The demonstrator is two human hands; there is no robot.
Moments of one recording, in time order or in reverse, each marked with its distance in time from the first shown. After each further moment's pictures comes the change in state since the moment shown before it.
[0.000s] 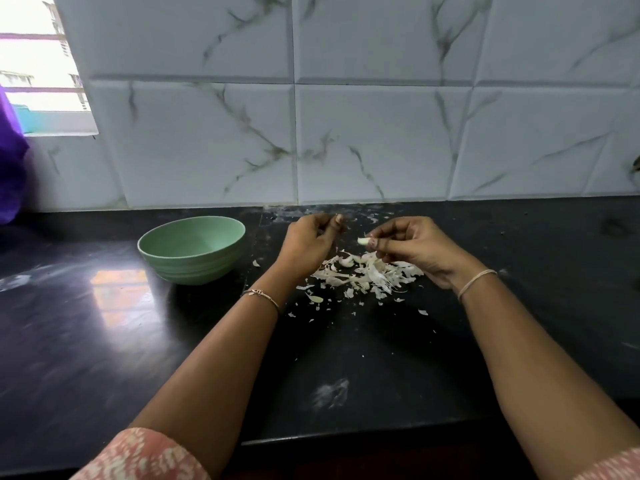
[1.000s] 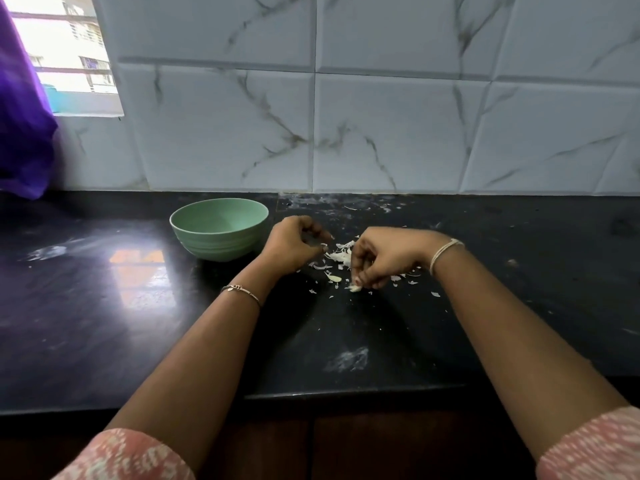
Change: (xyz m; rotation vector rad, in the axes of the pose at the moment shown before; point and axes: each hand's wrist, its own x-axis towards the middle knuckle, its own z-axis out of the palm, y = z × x) left_hand -0.033 -0.024 -0.045 0.149 -0.046 -0.065; right_hand 0.002 -0.037 0.058 -0.815 -0.628 0.169
